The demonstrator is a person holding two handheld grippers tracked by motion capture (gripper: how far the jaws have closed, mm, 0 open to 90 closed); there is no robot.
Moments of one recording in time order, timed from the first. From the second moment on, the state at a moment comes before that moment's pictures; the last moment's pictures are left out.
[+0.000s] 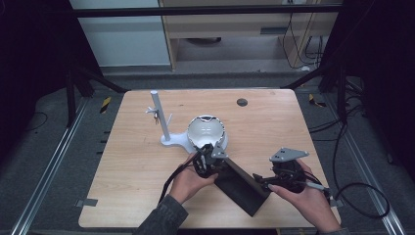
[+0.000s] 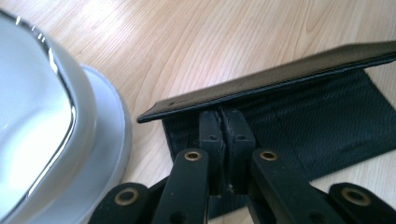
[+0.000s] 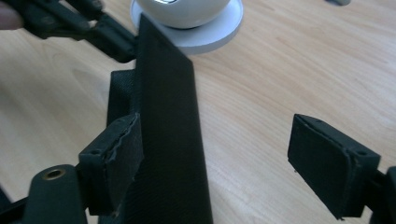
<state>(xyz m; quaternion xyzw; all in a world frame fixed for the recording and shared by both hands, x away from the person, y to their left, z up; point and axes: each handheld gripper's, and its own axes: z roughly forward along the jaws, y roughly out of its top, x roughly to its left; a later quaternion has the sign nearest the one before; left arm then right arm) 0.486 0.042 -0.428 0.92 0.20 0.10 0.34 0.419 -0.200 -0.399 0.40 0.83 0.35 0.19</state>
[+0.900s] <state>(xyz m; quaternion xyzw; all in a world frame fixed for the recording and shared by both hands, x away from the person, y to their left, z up) 0.512 0.026 -0.421 0.91 0.21 0.08 0.34 0.464 -0.165 -0.429 0.36 0.91 0.20 0.10</state>
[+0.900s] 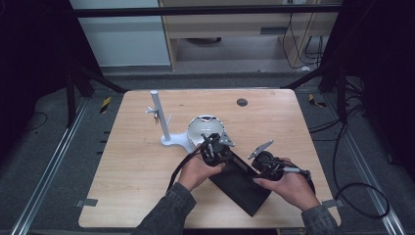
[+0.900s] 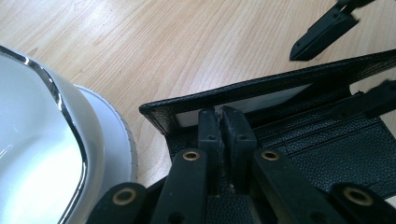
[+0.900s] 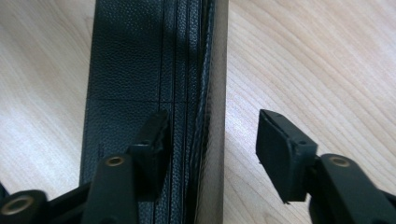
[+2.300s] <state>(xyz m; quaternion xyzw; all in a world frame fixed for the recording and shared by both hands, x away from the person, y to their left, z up) 0.466 0.097 -0.366 0.88 0.20 0.11 0.42 0.436 -0.202 -0.384 0.31 0.90 0.26 0.19</state>
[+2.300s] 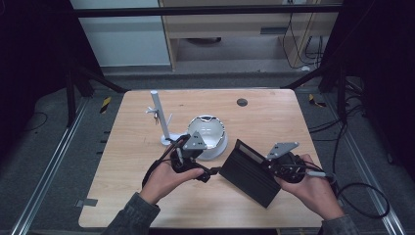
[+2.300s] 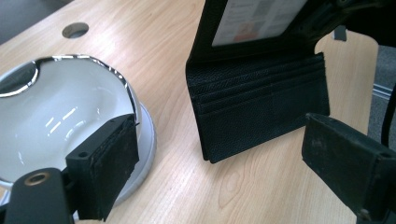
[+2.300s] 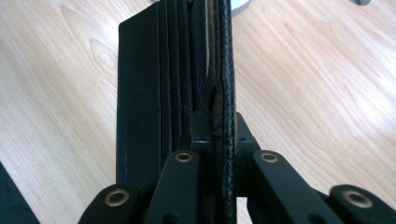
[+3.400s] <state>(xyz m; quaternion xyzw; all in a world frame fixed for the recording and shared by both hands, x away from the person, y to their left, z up) 0.520 0.084 -0.372 0.89 0.17 0.07 0.42 0.447 -0.188 -0.341 0.27 0.88 0.33 0.23</state>
